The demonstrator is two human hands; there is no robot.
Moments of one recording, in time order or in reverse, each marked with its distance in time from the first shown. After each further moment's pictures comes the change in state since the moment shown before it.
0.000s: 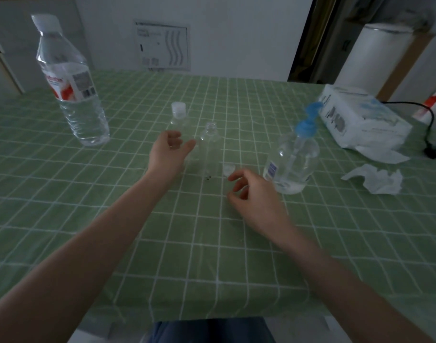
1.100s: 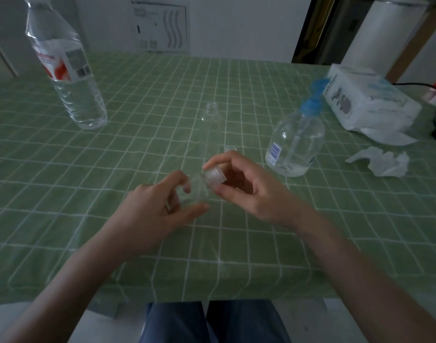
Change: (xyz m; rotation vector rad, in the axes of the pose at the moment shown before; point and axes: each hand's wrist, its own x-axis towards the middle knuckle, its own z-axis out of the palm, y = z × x) left_hand -0.121 0.002 -0.068 0.565 -0.440 0.369; right_hand -0.015 -0.015 -0.018 0.489 -0.417 -0.262
